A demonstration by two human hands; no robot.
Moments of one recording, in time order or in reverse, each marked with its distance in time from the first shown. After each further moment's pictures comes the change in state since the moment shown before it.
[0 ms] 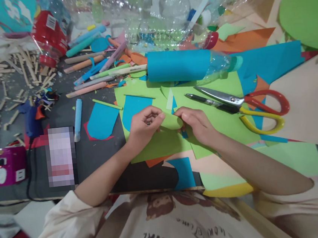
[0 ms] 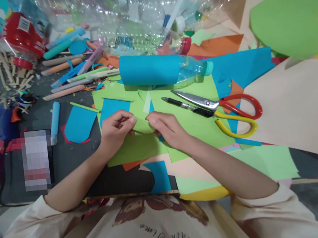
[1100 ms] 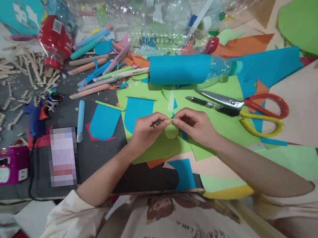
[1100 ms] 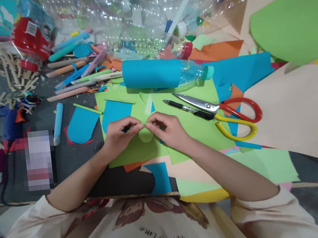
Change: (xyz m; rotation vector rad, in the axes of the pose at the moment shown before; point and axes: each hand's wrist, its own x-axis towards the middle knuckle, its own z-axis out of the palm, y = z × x) left_hand 0.000 -0.007 -0.004 0.300 -0.071 0.220; right_hand 0.001 0.004 0.005 -0.077 0.124 -0.035
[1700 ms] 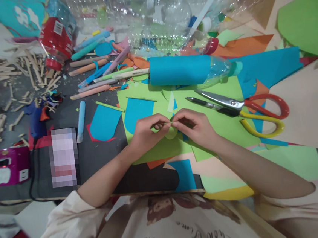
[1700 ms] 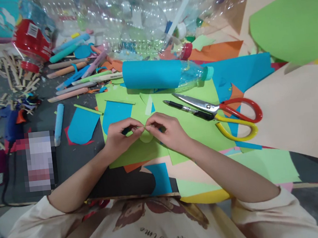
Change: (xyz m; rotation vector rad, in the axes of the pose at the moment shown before) left_hand -0.002 -0.002 0.001 0.039 0.017 0.167; right_hand -0.001 0.002 -0.001 -0.087 -0.030 -0.149
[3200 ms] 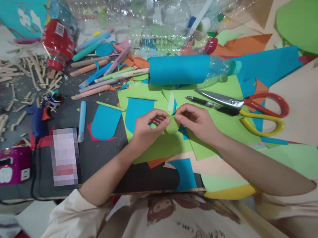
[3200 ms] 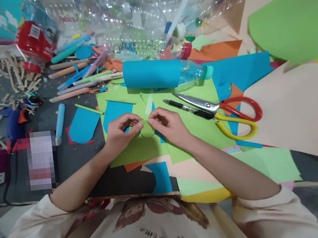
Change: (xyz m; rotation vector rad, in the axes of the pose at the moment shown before) left_hand 0.004 0.002 0.004 -0.155 0.068 -0.244; right_hand 0.005 -0.002 -0.004 0.182 0.019 0.241
